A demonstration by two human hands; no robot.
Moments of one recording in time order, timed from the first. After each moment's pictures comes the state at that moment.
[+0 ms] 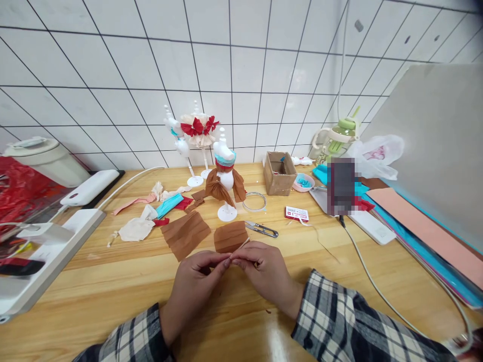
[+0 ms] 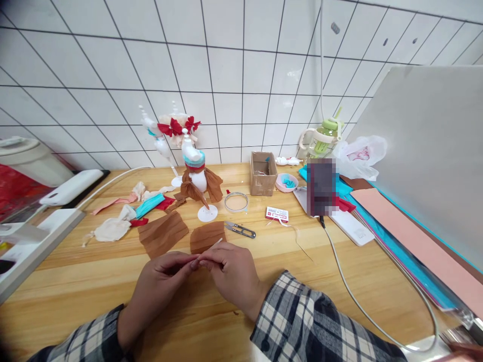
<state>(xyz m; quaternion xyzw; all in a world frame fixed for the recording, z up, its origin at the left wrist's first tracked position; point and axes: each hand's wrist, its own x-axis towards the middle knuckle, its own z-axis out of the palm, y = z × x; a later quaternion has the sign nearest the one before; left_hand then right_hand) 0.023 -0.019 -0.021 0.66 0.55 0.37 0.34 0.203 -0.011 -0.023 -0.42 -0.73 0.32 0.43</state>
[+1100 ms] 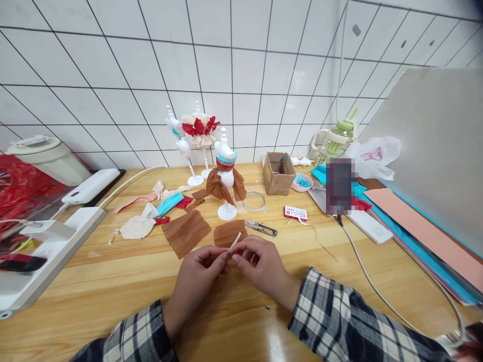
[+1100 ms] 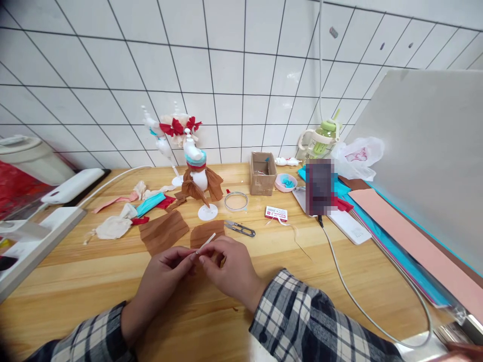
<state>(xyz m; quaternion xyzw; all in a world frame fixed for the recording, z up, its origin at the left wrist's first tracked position) 0.029 -0.016 -0.014 0.56 0.58 0.37 0.47 0.199 -0.010 -0.016 -0.45 -0.68 0.39 0.42</state>
